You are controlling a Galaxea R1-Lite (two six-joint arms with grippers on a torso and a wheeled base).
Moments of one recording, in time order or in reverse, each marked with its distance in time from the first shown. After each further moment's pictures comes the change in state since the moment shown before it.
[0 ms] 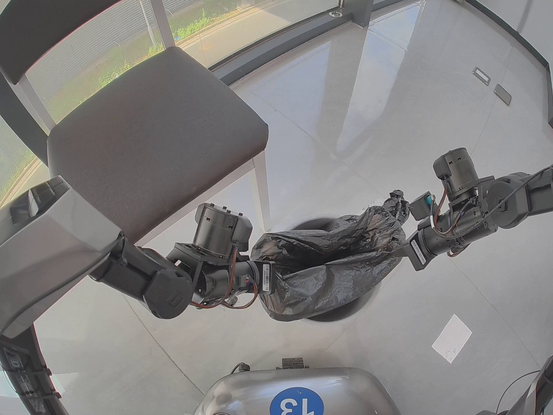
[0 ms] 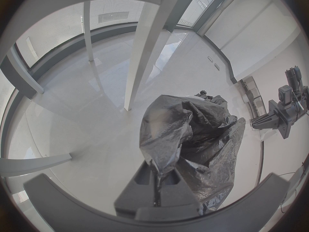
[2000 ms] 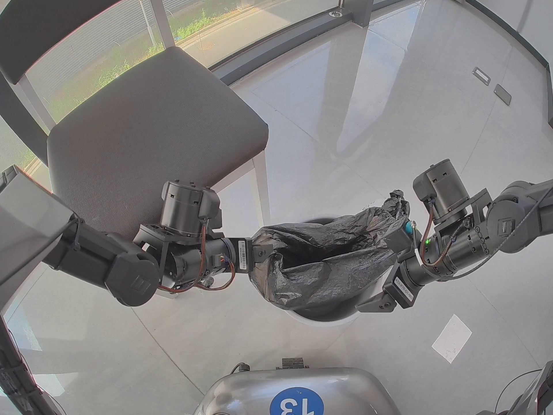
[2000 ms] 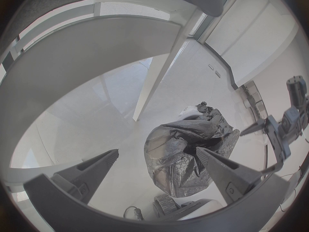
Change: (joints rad) left arm 0.057 -0.127 0.038 -0.004 0.030 0.014; right arm 0.207 -0.079 0.074 0.053 0.000 -0.063
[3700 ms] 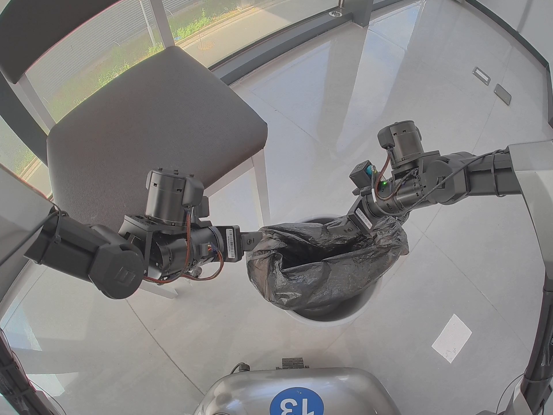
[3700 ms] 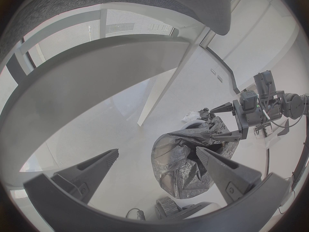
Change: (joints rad) left arm 0.040 -0.051 0.003 0.001 0.011 0.013; right arm -0.109 0.373 -0.535 -0.099 -0.007 -0.170
